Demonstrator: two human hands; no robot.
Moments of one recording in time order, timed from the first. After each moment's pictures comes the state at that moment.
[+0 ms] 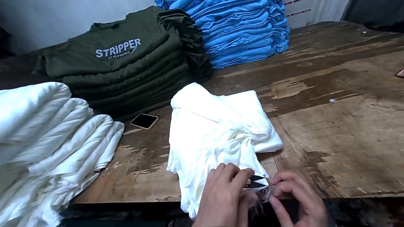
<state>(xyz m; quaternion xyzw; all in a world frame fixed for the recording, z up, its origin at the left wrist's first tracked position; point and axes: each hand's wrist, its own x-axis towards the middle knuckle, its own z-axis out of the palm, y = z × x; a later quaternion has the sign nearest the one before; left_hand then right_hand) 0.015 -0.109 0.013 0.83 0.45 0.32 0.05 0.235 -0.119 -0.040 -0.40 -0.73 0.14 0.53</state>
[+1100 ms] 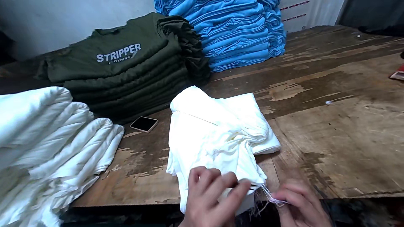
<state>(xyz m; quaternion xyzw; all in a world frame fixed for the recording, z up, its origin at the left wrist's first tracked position) -0.003 -0.107 0.011 0.80 0.35 0.47 -0.11 0.212 -0.124 -0.042 -0.37 -0.66 0.10 0.65</state>
